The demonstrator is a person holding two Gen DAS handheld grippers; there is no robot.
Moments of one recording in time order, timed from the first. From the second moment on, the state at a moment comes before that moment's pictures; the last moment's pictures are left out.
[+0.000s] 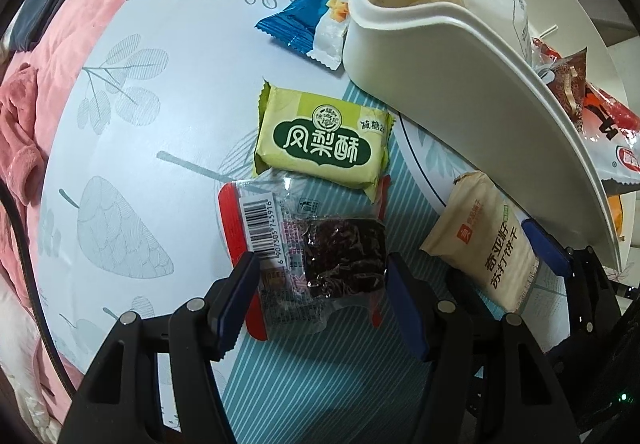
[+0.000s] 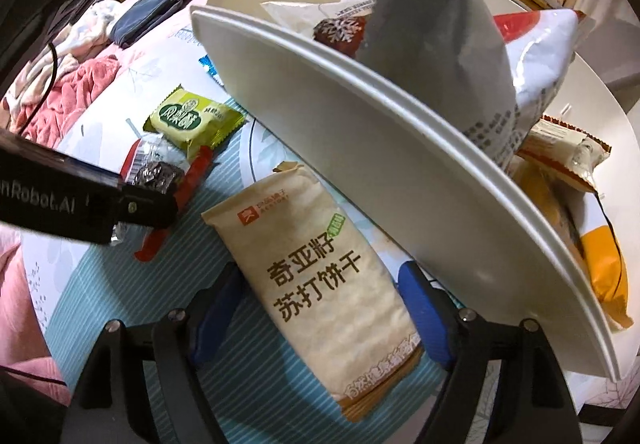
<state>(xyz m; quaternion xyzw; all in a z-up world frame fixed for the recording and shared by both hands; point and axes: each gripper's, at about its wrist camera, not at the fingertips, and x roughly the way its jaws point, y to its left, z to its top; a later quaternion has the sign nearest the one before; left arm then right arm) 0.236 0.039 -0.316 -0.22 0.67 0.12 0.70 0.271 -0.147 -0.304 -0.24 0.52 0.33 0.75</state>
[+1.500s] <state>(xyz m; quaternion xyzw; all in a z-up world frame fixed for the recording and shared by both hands) 0.230 0.064 -0.224 -0.28 0.65 0.11 0.70 0.248 -0.187 -0.198 -0.09 0.55 0.33 0.76</state>
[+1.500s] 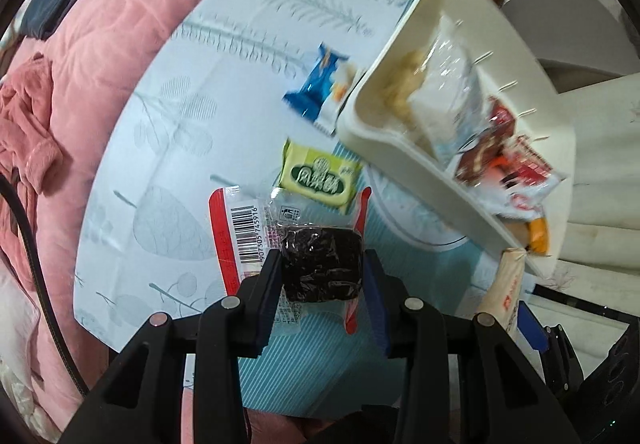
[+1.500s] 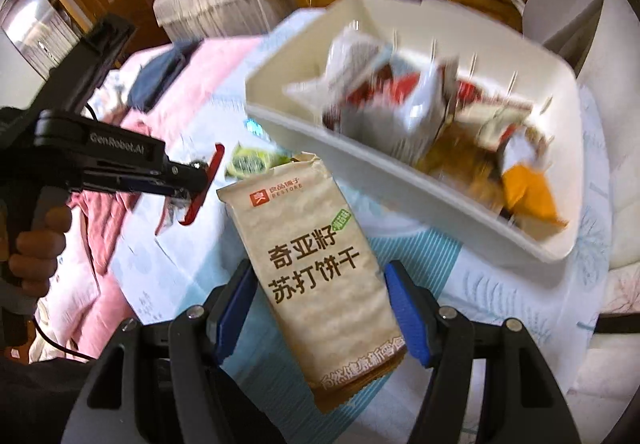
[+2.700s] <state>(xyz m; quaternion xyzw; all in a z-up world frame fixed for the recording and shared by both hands) 0.354 0.034 -0.148 -0.23 0.57 0.05 0.79 0.345 -0.243 -0.160 0.00 0.45 0.23 0.86</state>
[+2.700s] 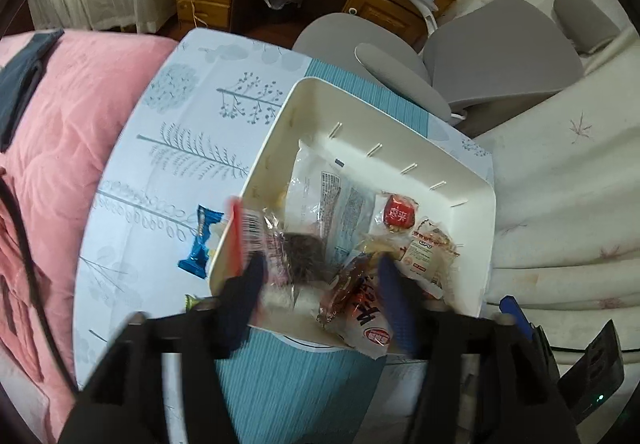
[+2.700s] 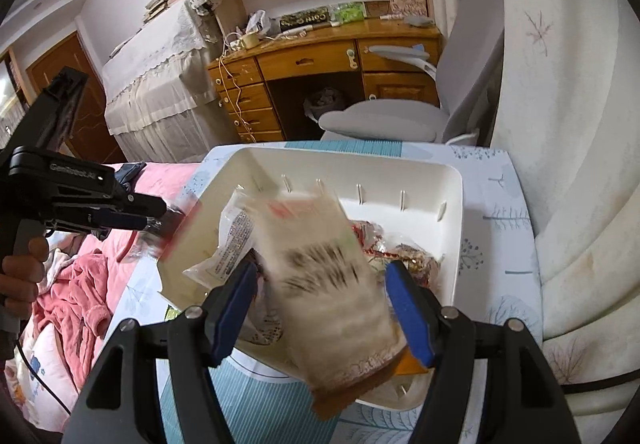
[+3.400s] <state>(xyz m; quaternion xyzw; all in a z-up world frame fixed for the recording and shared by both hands) 0.286 0.084 -0.163 -0.25 0.59 0.04 0.76 0.309 -0.235 -0.166 0.08 0.51 0.18 0.84</state>
